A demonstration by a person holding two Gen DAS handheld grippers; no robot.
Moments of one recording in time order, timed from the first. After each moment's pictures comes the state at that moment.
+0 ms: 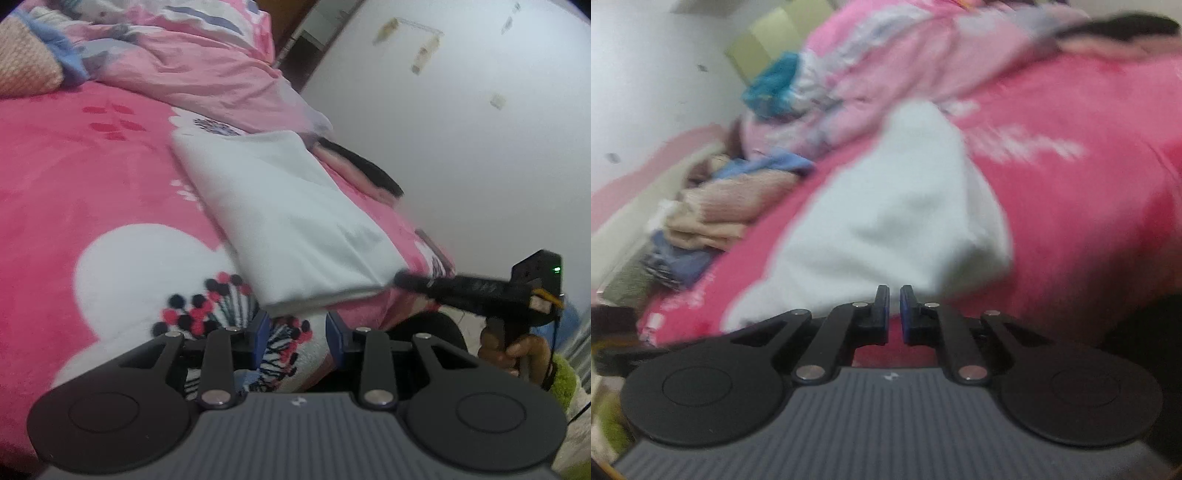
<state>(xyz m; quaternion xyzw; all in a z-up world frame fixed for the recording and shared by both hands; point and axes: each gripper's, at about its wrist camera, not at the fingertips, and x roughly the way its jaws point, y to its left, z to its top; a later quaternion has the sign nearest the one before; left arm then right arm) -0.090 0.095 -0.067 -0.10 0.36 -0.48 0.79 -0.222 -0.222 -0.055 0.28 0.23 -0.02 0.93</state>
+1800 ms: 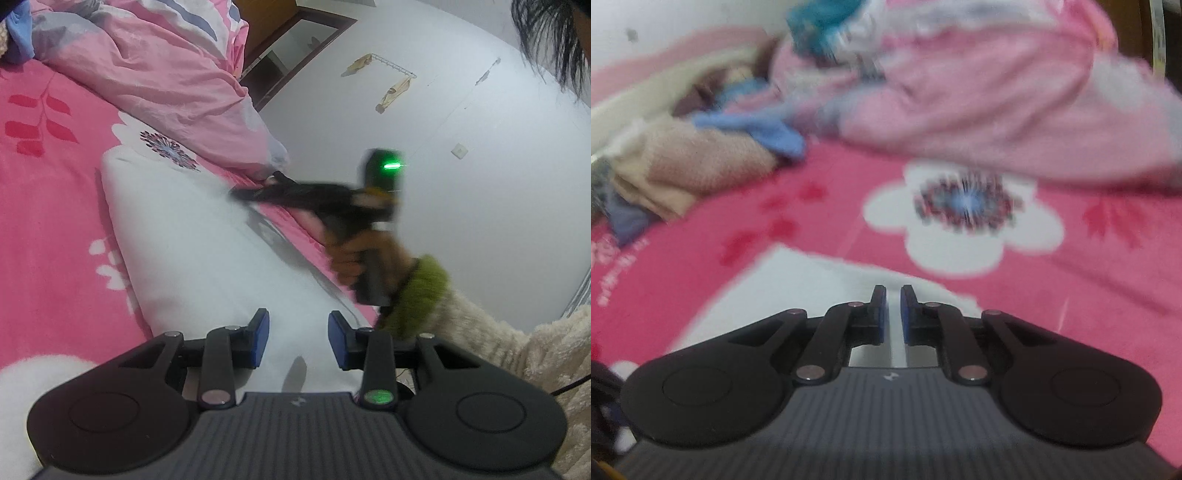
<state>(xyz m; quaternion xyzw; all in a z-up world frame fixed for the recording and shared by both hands) 0.003 0.020 -0.082 -0.19 0.33 -0.56 0.74 0.055 -0.335 -0.033 0.11 0.32 0.03 0.94</state>
